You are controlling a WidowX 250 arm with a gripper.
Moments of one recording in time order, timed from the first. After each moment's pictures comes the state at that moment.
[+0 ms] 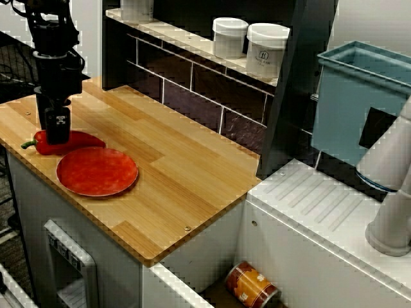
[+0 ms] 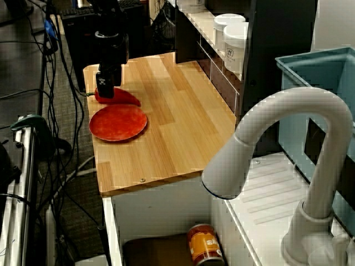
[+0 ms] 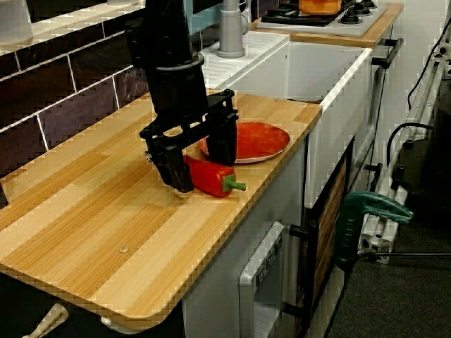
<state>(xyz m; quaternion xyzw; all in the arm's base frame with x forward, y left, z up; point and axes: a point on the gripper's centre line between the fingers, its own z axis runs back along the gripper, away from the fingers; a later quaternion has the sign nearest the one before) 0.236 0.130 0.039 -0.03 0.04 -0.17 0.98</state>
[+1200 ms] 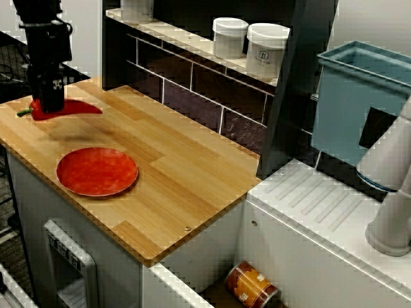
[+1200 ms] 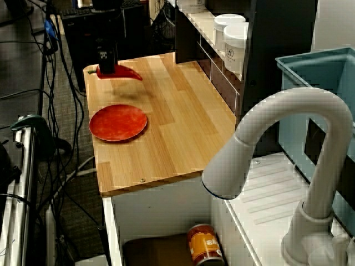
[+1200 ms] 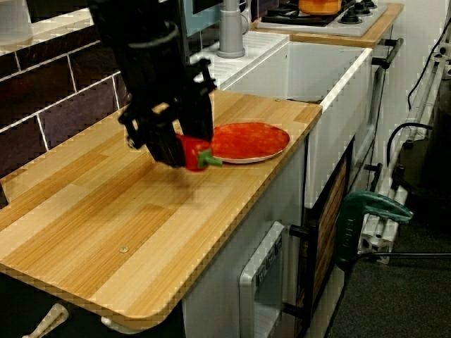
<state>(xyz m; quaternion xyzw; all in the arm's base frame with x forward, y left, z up) 0.240 0.149 0.075 -0.10 0.02 -0.10 0.99</state>
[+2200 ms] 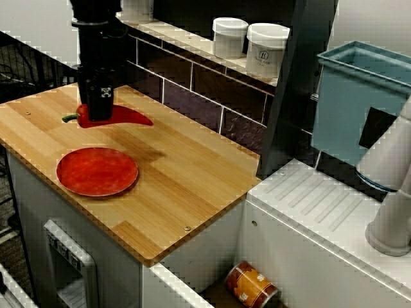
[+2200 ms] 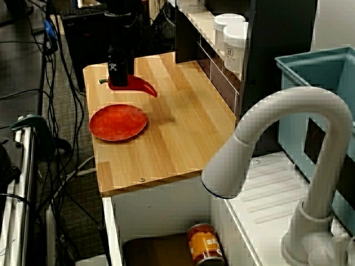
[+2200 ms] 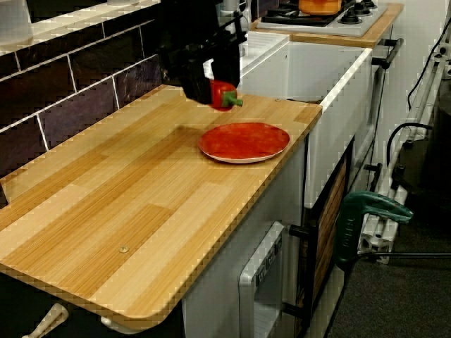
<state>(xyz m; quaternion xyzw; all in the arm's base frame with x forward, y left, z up) 0.258 0.058 0.091 -0.07 0.02 -0.19 0.98</state>
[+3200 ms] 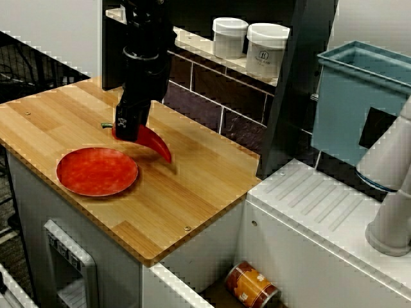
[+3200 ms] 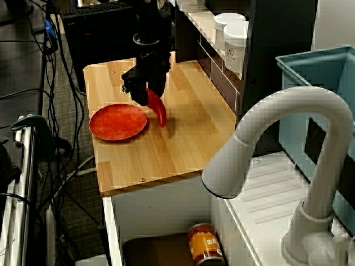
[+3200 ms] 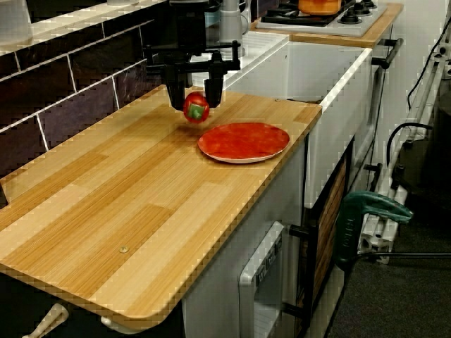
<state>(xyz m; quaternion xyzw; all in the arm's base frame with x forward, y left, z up) 0.291 0.039 0.063 0.03 0.04 -0.48 0.88</state>
